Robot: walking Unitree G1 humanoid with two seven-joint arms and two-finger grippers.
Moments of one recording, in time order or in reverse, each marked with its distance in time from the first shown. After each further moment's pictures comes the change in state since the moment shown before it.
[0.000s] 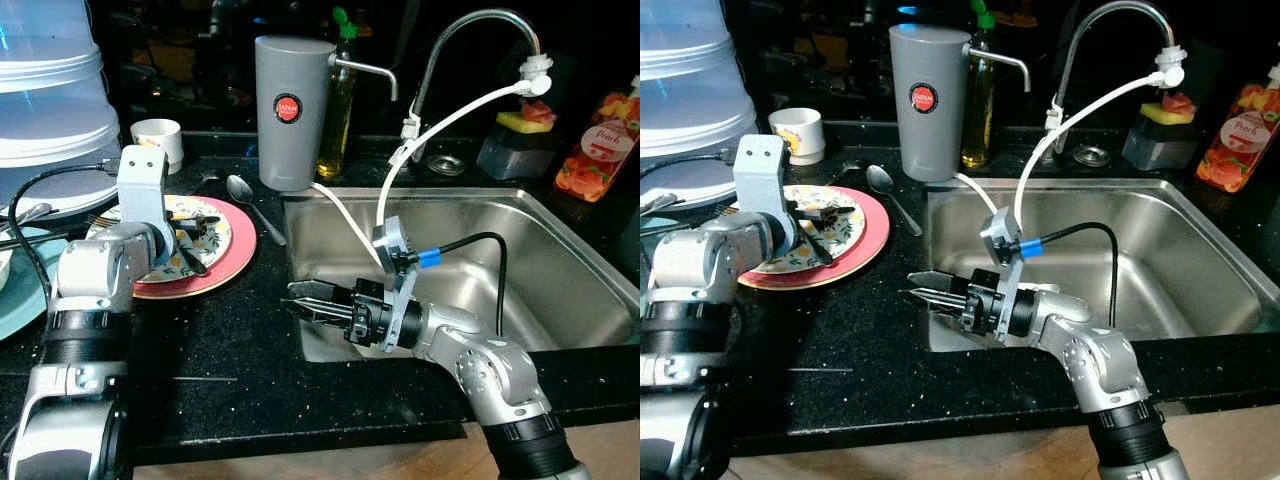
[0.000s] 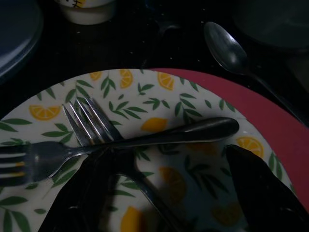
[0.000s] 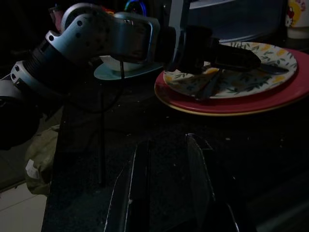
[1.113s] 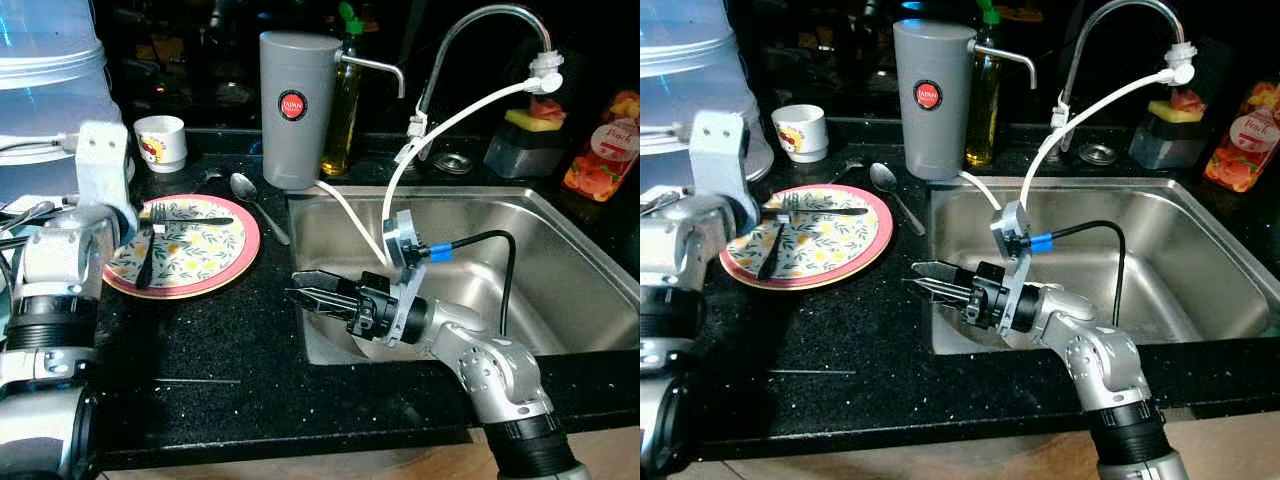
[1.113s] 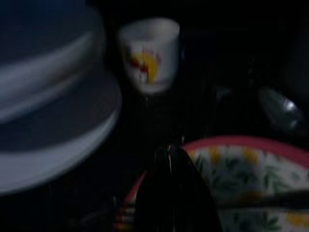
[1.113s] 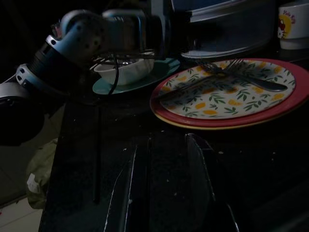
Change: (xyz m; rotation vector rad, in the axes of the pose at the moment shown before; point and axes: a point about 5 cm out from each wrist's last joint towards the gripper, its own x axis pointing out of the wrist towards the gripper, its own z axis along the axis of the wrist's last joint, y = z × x) left arm -0.016 0.032 0.045 0.126 -0.219 0.156; right arm -0.002 -0.002 0.007 0.015 -0.063 -0.010
